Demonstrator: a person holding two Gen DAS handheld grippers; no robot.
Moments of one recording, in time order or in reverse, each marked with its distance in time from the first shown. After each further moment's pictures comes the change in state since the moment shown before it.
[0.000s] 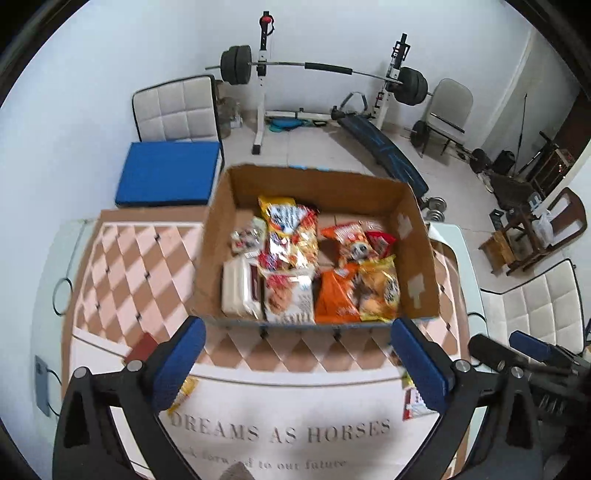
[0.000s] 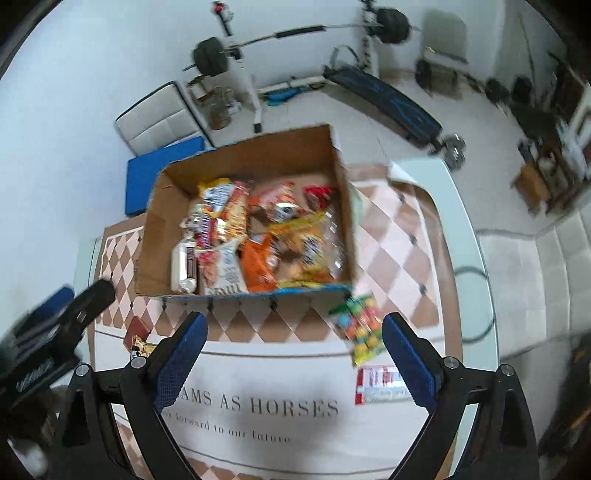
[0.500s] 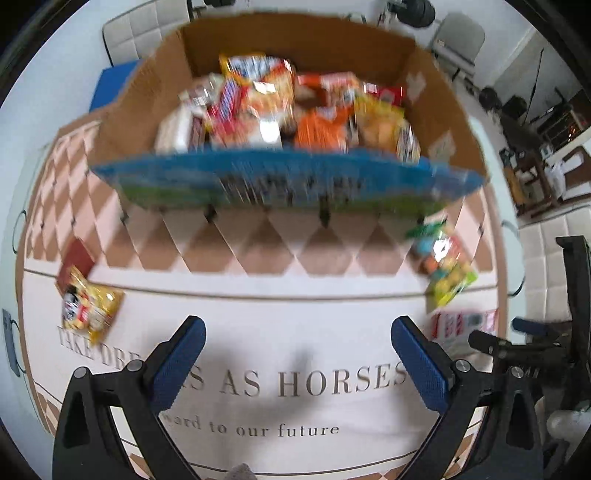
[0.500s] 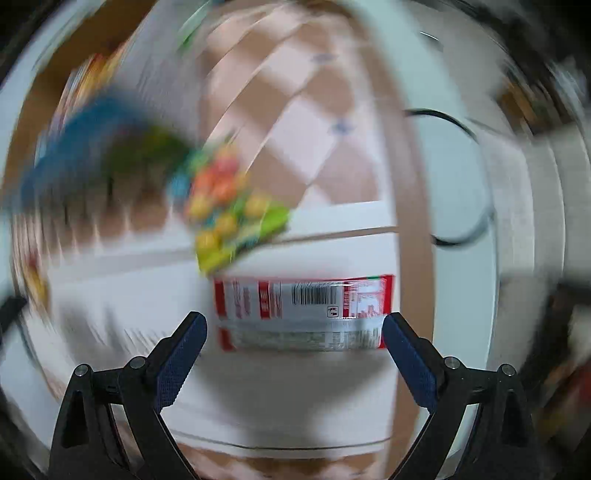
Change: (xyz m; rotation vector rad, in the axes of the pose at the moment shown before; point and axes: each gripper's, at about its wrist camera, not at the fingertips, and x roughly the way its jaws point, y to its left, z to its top) left arm 0.124 -0.038 -0.103 0.026 0.295 0.008; right arm 0.151 -0.126 -0.085 -0.057 0.411 -0.163
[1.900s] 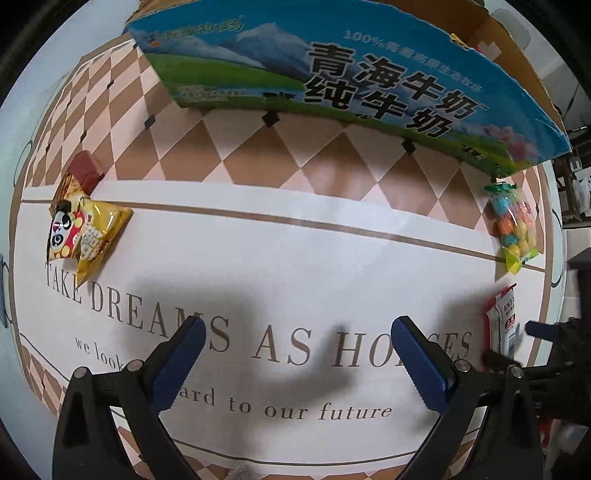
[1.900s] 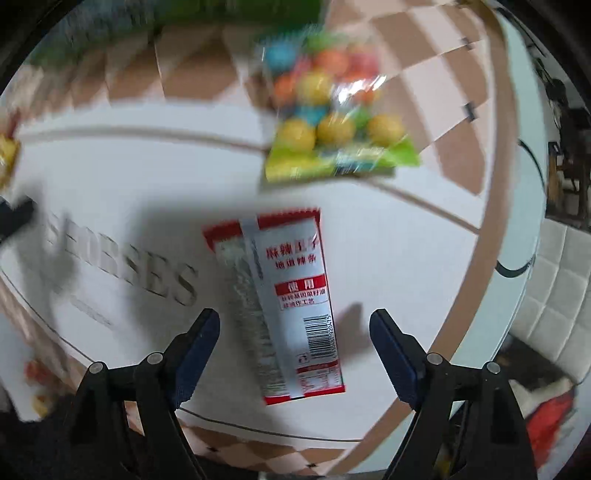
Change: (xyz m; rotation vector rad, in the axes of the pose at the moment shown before) left arm 0.040 0.105 -0.047 -0.142 0.126 0.038; right arm 0.049 0.043 -0.026 -0.312 0.195 -0.142
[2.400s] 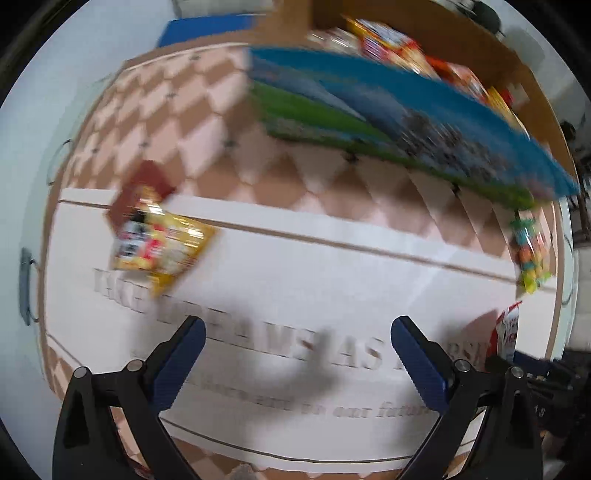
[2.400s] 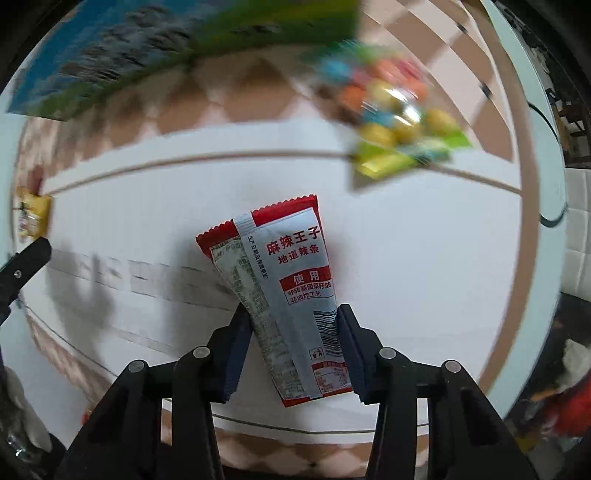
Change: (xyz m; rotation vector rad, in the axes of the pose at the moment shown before) left arm -0.038 0.089 0.004 -0.068 -0.087 0.071; right arm -0.044 0.040 -0.015 0.222 -0.131 0.189
